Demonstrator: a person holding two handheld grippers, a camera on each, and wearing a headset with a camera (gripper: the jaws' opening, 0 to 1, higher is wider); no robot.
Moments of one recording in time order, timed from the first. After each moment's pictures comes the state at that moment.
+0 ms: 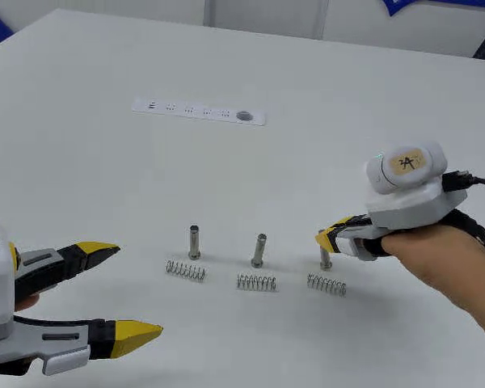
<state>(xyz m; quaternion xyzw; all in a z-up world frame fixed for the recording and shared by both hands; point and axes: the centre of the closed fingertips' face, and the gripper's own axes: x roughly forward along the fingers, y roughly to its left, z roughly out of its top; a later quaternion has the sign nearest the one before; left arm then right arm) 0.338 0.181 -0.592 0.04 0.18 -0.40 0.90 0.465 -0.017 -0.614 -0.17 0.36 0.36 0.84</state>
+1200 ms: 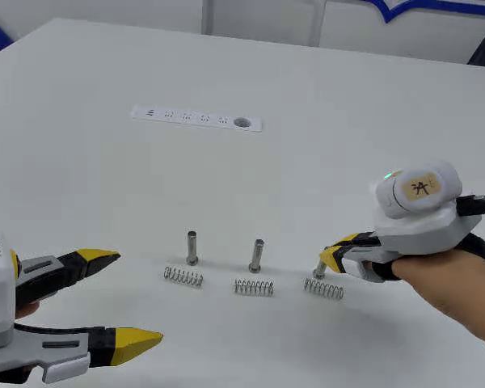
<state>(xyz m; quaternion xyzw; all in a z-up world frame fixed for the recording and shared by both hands) 0.337 0.177 -0.592 0.04 0.18 -0.40 0.90 0.450 -0.022 -0.612 -0.17 0.35 0.36 0.85</state>
